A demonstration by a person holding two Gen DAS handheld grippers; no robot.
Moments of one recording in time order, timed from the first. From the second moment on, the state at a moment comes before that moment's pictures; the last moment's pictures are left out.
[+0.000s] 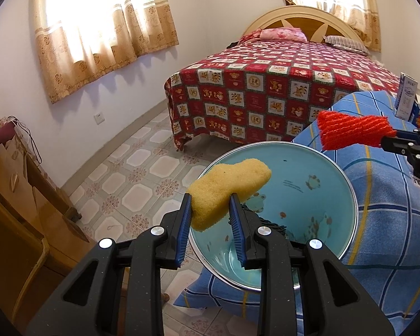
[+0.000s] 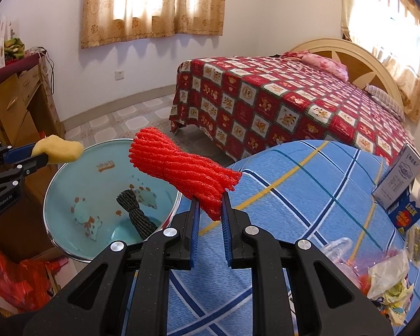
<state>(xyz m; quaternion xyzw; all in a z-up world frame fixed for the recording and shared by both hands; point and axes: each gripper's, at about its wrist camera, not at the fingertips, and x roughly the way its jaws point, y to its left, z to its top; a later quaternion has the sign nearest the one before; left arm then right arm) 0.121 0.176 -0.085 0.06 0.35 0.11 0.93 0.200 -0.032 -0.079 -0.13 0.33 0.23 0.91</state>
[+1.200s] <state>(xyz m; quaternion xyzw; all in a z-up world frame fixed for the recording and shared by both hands) 0.119 0.163 -0.087 0.06 0.35 0.09 0.93 0.190 -0.011 -0.083 -0.14 0.32 0.25 0.90</state>
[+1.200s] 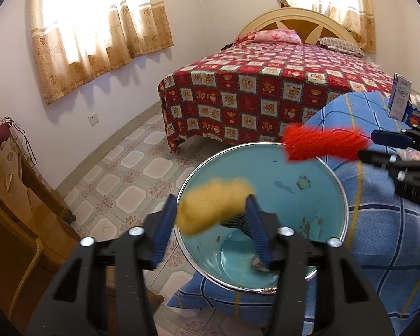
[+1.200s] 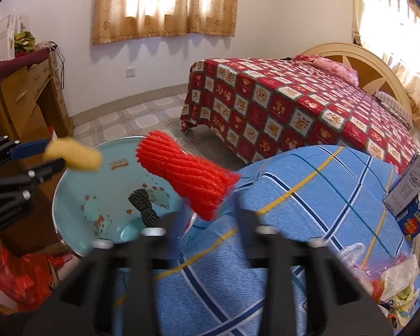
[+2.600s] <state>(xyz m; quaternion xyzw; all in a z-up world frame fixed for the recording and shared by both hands) 0.080 -0.089 -0.101 0.11 0.36 -0.13 0.92 0.026 -0.368 -0.112 0.04 0.31 -0.05 0.95</state>
